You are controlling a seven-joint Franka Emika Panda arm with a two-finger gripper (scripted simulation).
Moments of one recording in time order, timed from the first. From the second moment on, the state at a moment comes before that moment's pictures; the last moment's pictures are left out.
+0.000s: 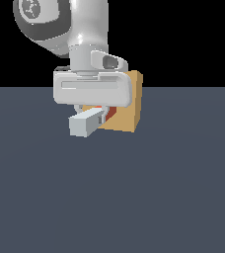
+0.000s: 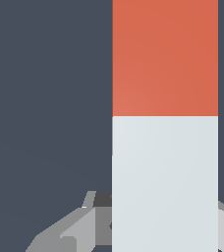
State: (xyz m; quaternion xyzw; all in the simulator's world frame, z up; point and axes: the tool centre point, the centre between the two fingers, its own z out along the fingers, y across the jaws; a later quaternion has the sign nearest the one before) arm -0.053 0.023 0.113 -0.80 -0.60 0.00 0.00
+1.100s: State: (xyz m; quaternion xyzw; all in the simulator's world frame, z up) arm -0.076 0.080 0.137 -0.81 -0.59 0.00 0.00
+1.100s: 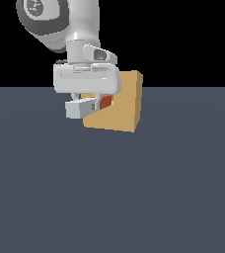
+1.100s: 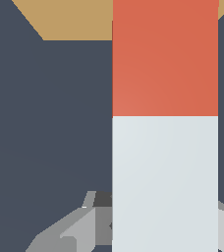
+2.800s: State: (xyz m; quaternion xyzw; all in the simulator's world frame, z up) arm -0.038 0.201 0.138 -0.81 -0.59 0.01 0.00
